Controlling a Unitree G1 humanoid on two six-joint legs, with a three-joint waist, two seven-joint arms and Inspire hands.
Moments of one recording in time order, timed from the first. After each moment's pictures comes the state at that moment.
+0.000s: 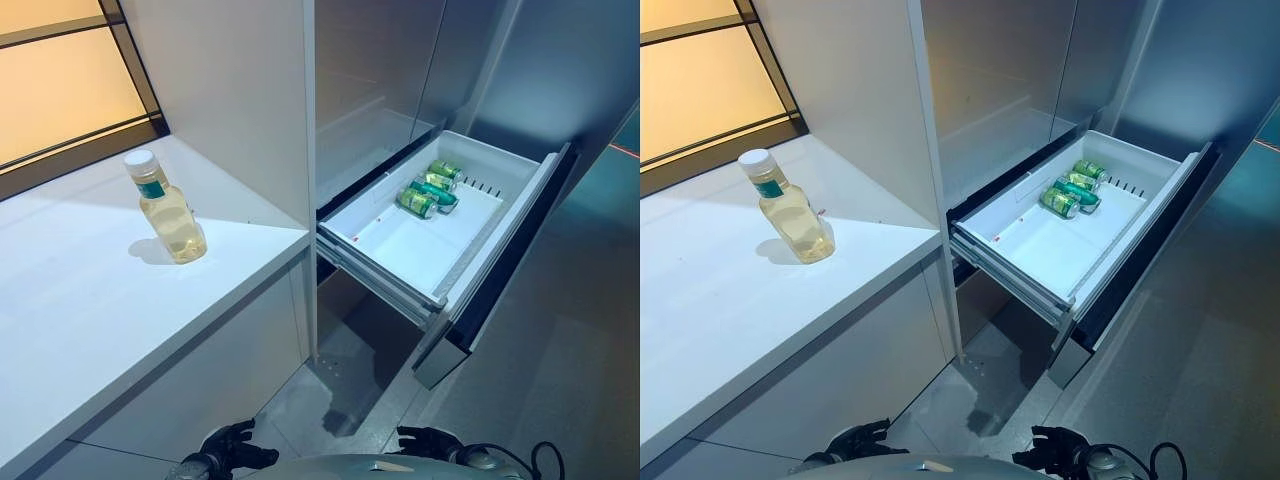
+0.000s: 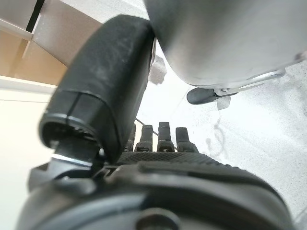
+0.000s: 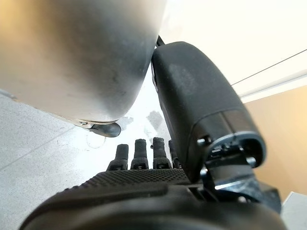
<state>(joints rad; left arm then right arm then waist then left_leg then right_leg) 0.02 0.25 -0.23 1.20 -0.18 -0.09 -0.15 -0.05 -0.24 0.19 1.25 0.02 -0.01 0.29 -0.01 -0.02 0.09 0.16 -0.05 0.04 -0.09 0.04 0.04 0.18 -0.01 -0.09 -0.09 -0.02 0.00</state>
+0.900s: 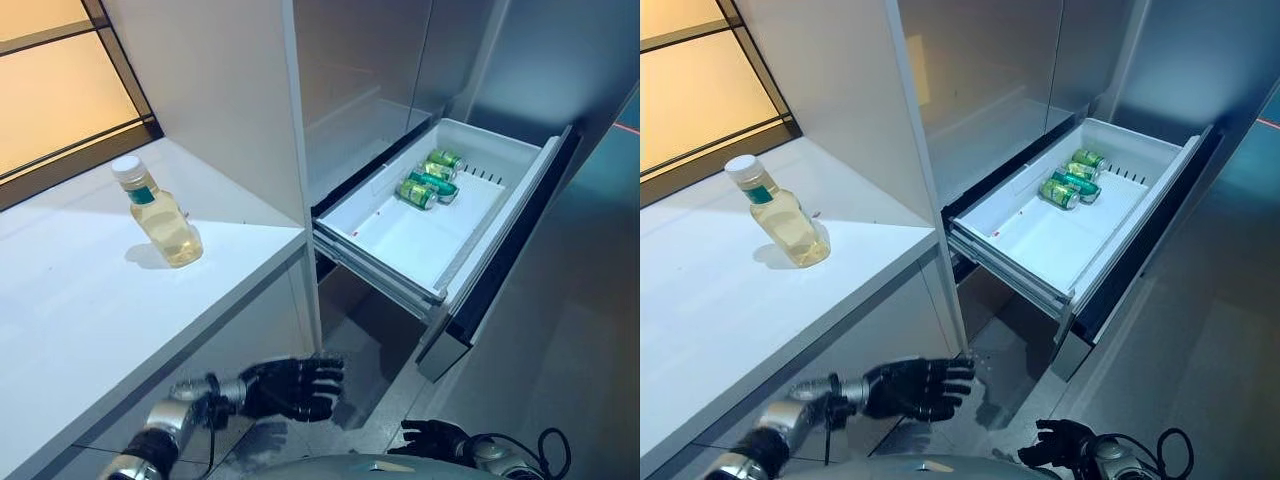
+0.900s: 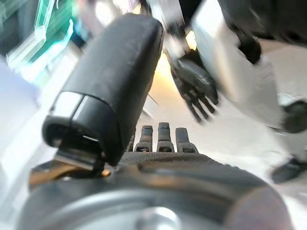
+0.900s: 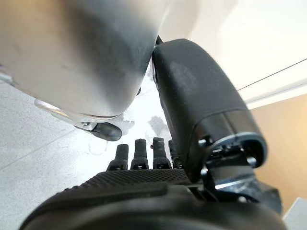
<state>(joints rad) -0.08 0.50 -0.31 0.39 -0.53 0.27 -1.05 -0.07 -0.29 0.20 1.20 -0.02 0.01 0.33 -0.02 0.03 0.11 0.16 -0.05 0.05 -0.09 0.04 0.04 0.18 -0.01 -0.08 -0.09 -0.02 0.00</state>
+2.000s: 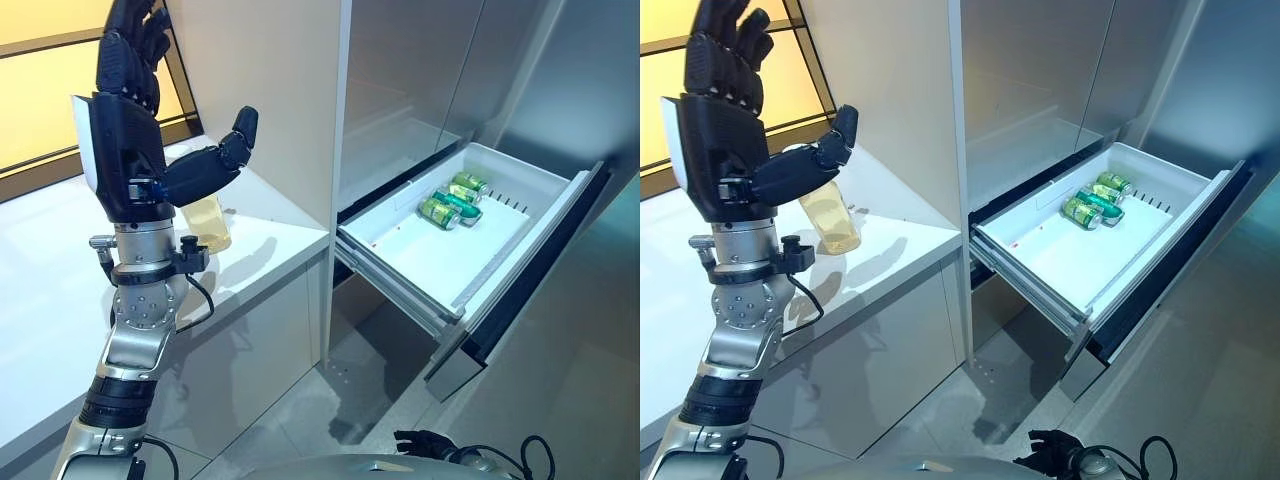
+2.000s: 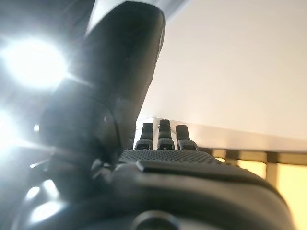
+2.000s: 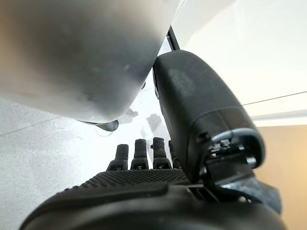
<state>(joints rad) -0.20 0.52 -0.01 -0.17 -0.10 -0.50 0.38 -0.03 -0.23 0.29 1.24 -0.02 -0.02 0.23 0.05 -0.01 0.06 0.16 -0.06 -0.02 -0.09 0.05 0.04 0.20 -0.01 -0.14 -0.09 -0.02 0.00</state>
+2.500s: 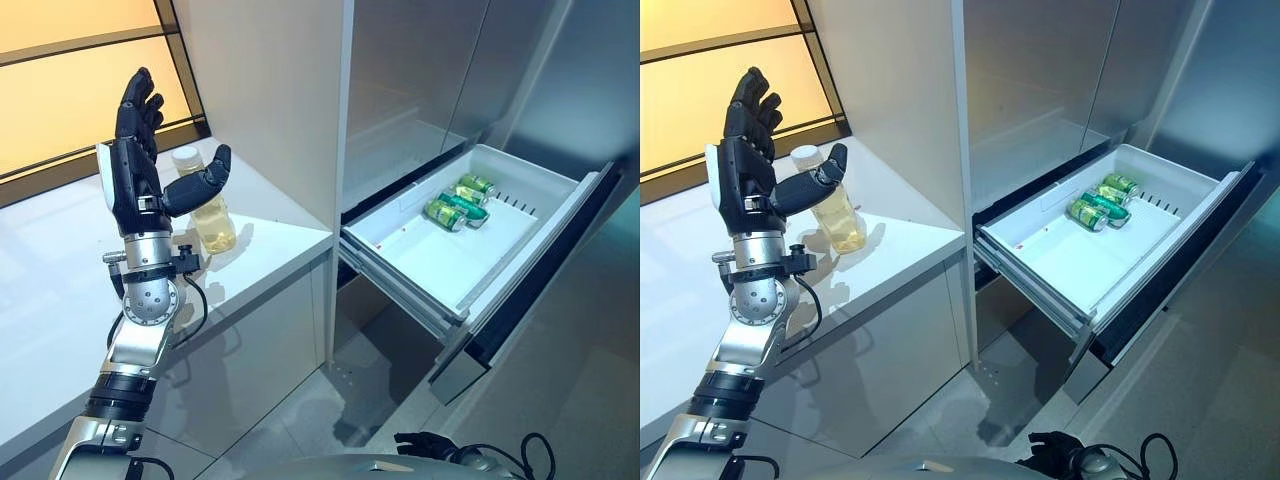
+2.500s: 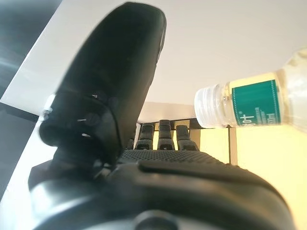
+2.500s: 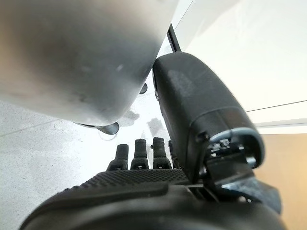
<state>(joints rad) -0.20 0.52 -0.01 0.04 -0.20 -0.47 0.41 -0.03 -0.24 0.30 1.22 -0.03 0.00 0.25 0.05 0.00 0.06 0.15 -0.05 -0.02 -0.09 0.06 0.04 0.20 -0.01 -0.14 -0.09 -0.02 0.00</state>
